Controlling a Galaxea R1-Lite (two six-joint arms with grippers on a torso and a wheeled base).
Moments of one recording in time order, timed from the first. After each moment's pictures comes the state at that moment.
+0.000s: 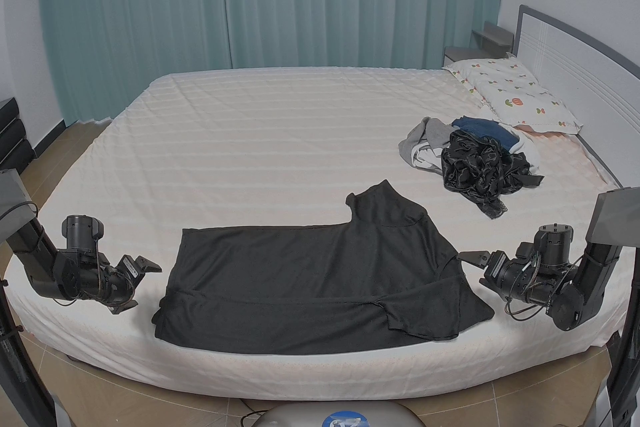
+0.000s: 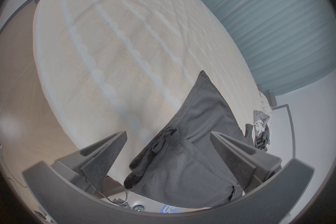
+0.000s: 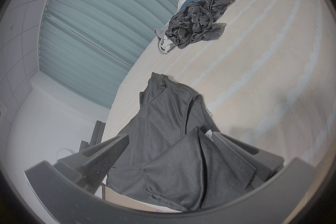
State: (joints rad) left arm 0.19 2.07 -0.65 -0.55 -0.27 -0.74; right arm 0.09 2.21 -0.45 -1.27 0.31 0.77
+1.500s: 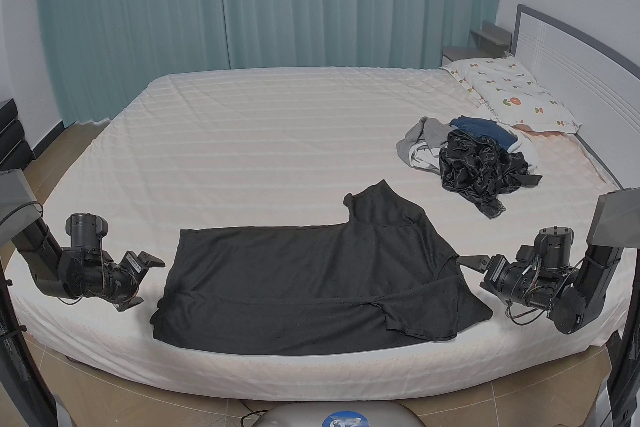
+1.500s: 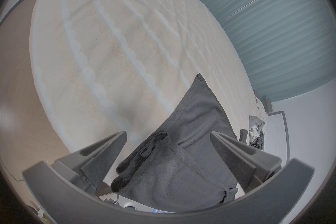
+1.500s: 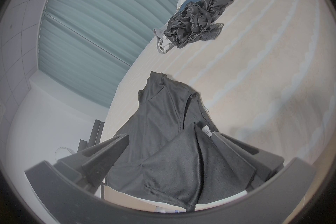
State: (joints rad) left arm 0.18 2.10 -0.67 -0.58 -0.28 -0.81; right arm 0.10 2.20 -0.42 -1.27 0.30 0.76
